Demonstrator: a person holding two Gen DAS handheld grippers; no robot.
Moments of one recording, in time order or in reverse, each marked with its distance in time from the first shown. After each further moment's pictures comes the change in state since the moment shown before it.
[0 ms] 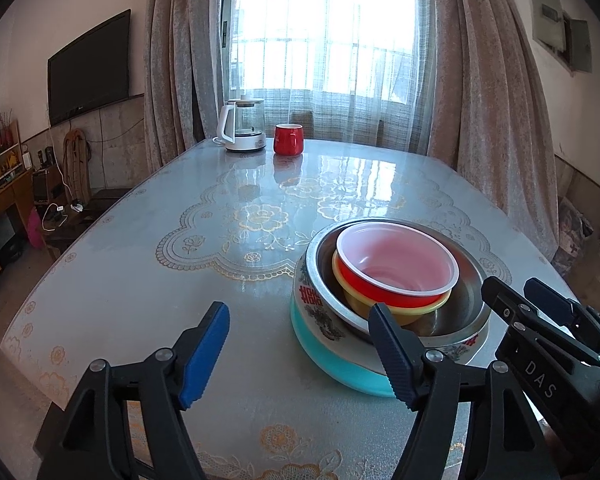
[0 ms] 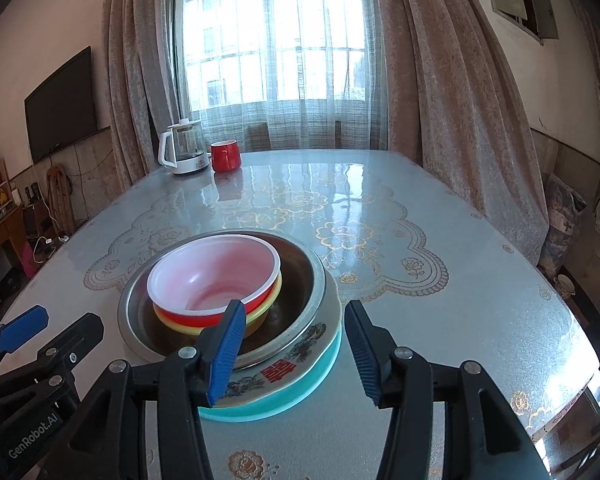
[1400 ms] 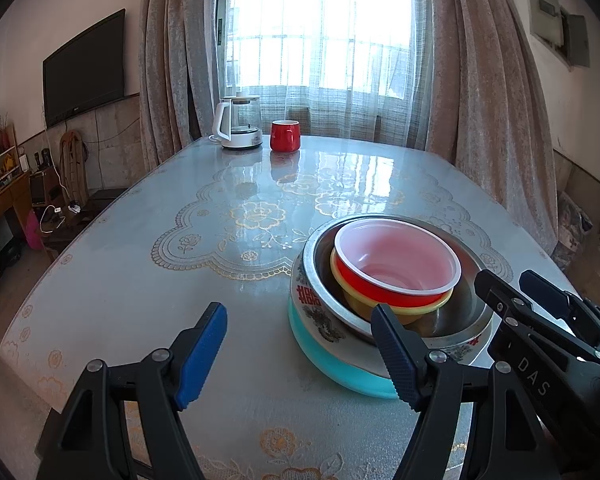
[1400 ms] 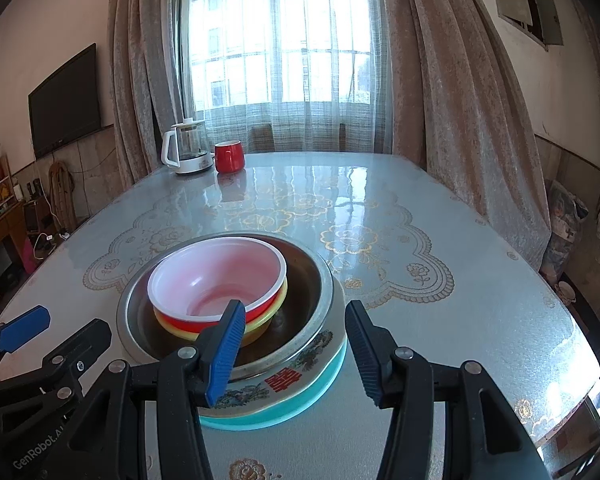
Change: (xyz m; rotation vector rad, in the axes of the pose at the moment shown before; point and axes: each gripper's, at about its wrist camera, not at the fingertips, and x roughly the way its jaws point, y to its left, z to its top) left arm 0.006 -0.002 0.001 0.012 0.011 -0.003; right arm 0.006 0.006 0.002 -0.014 -0.005 0.004
